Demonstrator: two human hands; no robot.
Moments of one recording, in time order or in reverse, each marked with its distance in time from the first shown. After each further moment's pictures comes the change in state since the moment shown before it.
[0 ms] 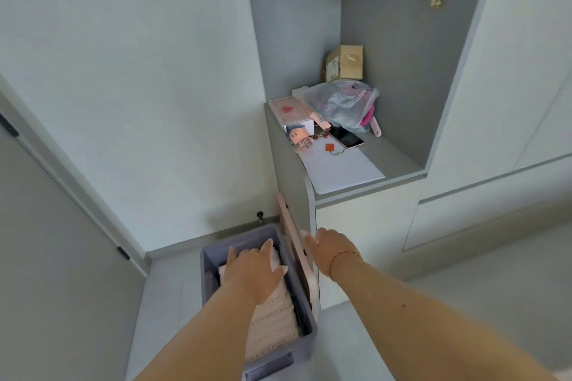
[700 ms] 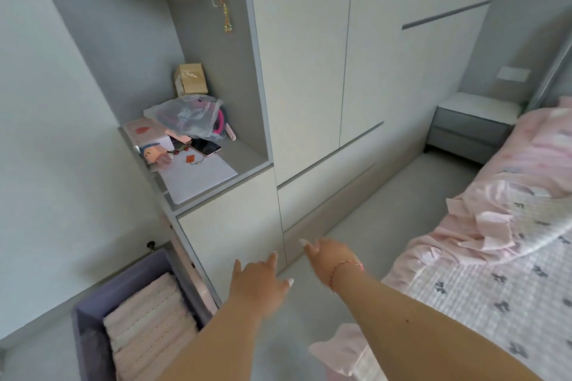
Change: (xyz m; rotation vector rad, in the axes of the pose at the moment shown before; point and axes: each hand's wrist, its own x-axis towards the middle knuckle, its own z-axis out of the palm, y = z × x) left_hand -0.090 0.265 0.052 0.113 -0.089 0.401; right_hand -0.195 0.237 -0.063 0.122 0.125 0.443
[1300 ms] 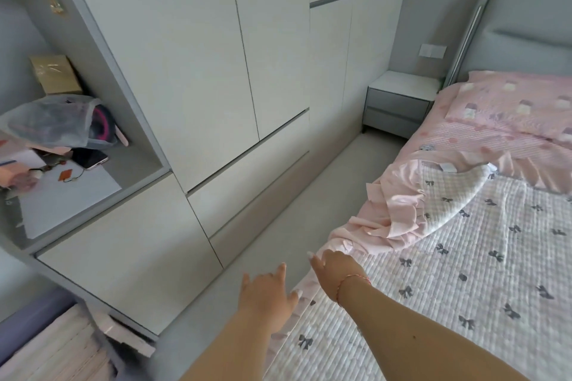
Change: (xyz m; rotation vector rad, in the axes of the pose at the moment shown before) left_hand 0.073 0.249 0.062 0.023 -0.090 0.179; right_hand 0.020 0.258 -0.055 -0.017 -0.068 0.216
